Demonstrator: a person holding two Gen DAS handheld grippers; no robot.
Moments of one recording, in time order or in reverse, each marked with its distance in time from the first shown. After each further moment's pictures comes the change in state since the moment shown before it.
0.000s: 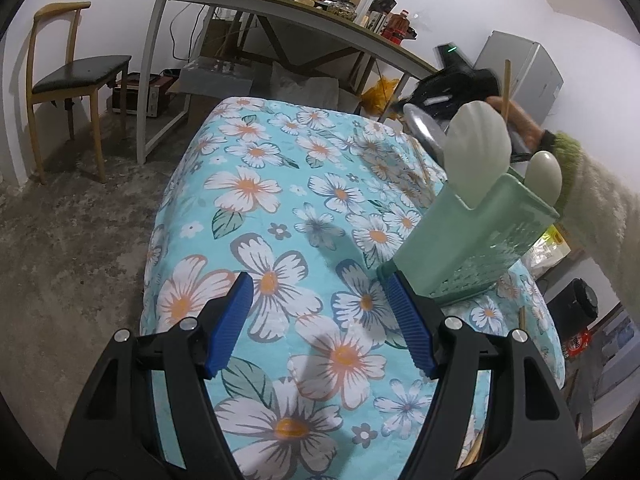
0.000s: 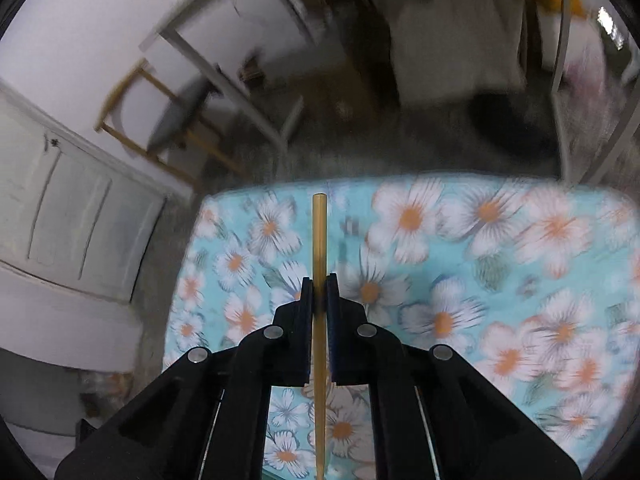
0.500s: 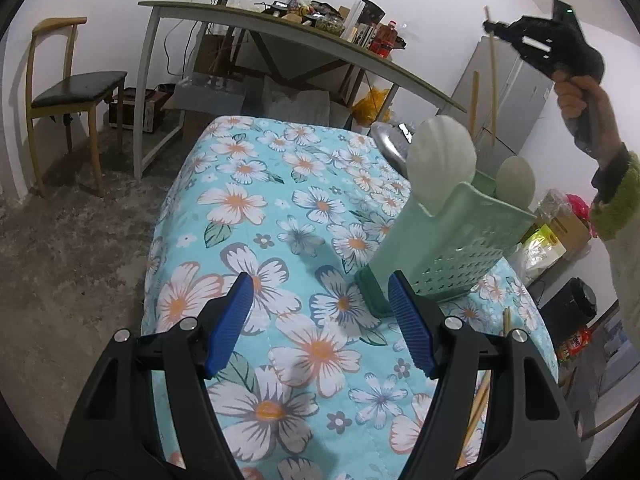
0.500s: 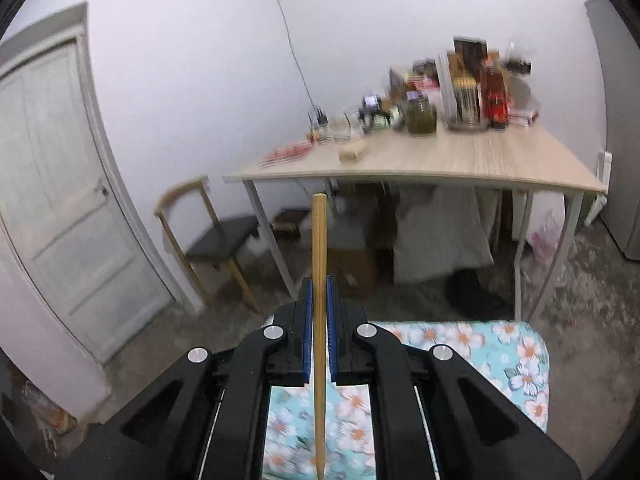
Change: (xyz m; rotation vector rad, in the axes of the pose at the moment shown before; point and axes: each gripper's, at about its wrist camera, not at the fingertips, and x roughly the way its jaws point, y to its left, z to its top) left arm -0.028 -0.017 -0.002 0.027 -0.047 -0.010; right arm -0.238 0.097 -0.083 -0.203 -0.614 -0.033
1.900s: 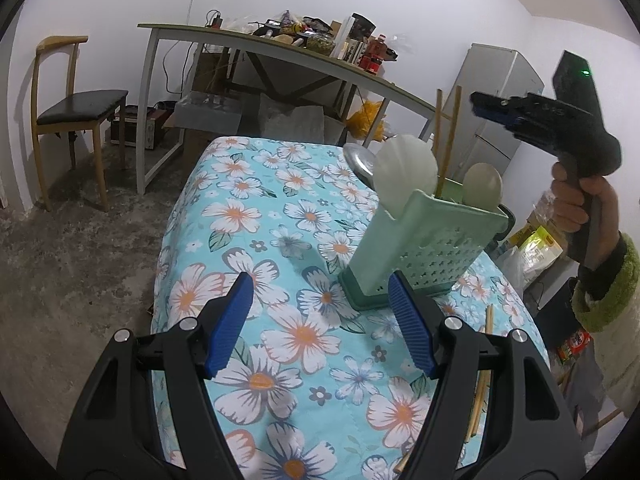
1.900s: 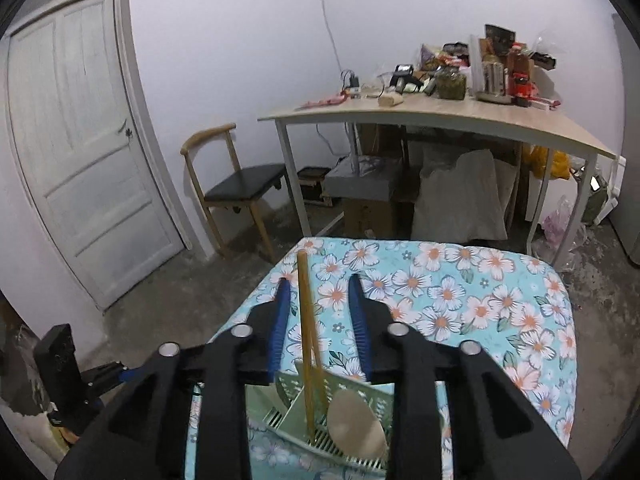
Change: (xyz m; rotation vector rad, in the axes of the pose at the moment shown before) left arm -0.037 -0.015 -0.004 0.033 -0.044 -0.001; right arm -0.022 0.056 -0.129 -0.095 0.103 0.029
